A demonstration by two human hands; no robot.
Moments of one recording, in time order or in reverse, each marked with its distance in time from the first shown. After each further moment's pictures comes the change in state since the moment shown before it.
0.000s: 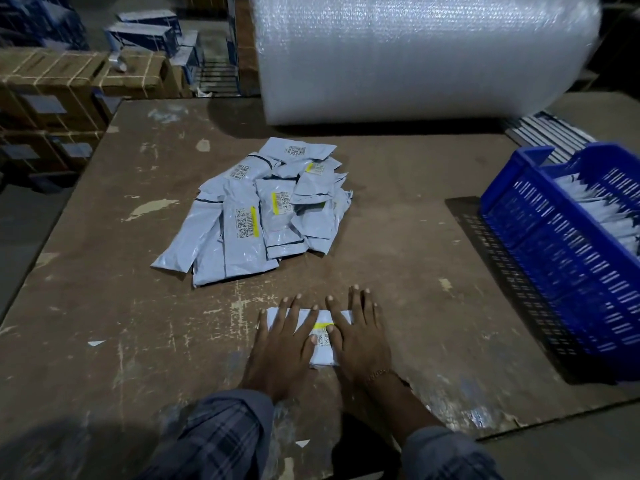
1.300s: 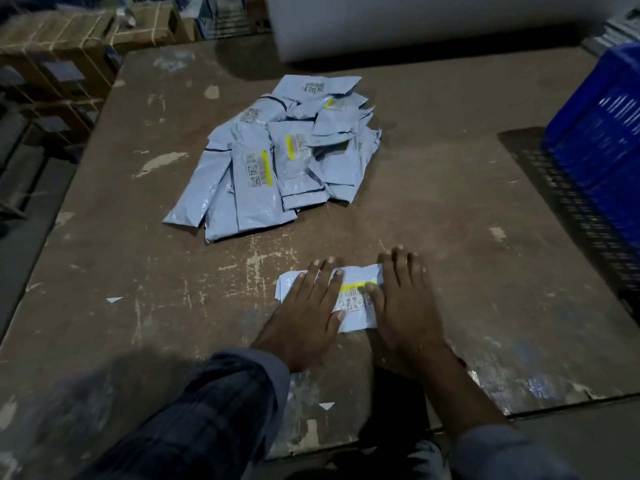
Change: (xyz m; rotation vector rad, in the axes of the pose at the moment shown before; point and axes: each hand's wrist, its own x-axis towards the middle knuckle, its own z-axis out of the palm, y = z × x) left_hand -0.011 -0.004 0.002 0.058 -0.042 0.216; right_hand -0.015 0.007 -0.007 0.082 -0.048 0.112
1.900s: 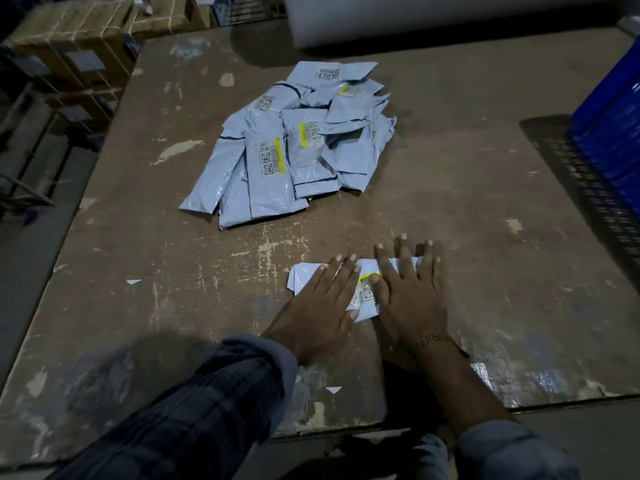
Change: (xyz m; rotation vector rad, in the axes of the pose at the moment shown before) left_hand -0.004 0.011 -0.008 0.098 -0.006 0.081; right_hand -0.002 -0.002 0.008 -0.102 0.057 -0.041
